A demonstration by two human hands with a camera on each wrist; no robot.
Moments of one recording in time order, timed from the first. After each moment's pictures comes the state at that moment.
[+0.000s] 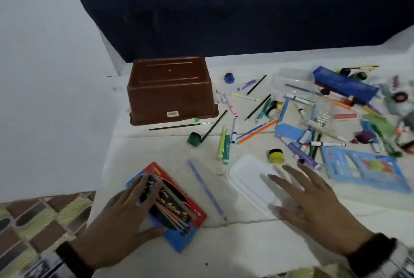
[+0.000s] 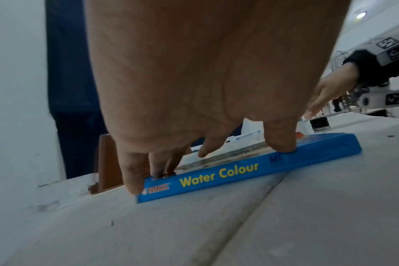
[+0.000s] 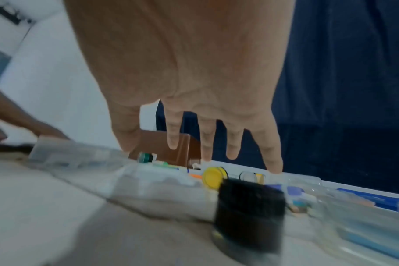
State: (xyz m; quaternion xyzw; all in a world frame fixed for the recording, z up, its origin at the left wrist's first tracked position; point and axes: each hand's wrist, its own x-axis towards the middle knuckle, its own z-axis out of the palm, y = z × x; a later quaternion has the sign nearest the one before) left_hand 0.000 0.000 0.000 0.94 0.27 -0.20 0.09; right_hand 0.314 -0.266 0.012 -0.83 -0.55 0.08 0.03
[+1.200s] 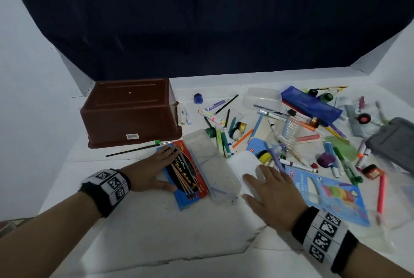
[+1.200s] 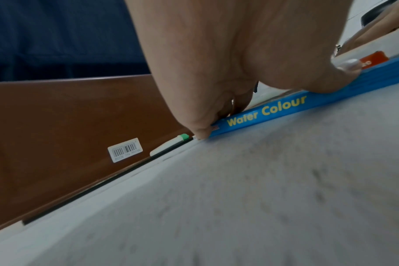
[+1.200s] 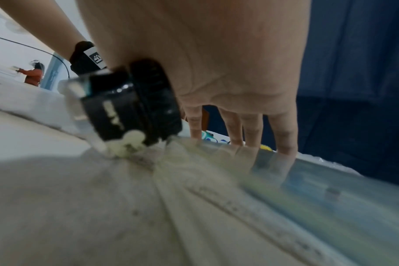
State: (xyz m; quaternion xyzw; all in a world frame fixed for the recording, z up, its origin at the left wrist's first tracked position) left_hand 0.210 0.057 -0.008 0.95 0.17 -0.15 0.22; right_hand 0.423 -0.237 -0.010 -0.84 -0.54 0.01 -0.03
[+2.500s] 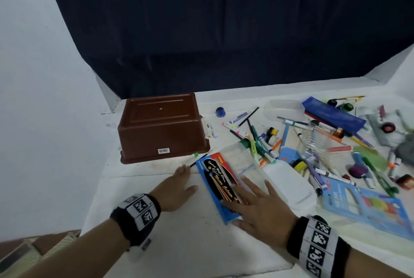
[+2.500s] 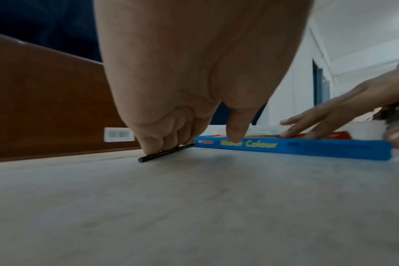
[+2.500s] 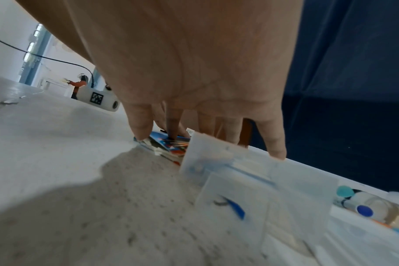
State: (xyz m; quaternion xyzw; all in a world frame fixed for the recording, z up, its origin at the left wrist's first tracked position) left_hand 0.183 0.056 0.001 0.92 0.29 -0.14 0.22; right_hand 0.343 -0.167 -0.001 -0.77 -0.61 0.10 -0.14
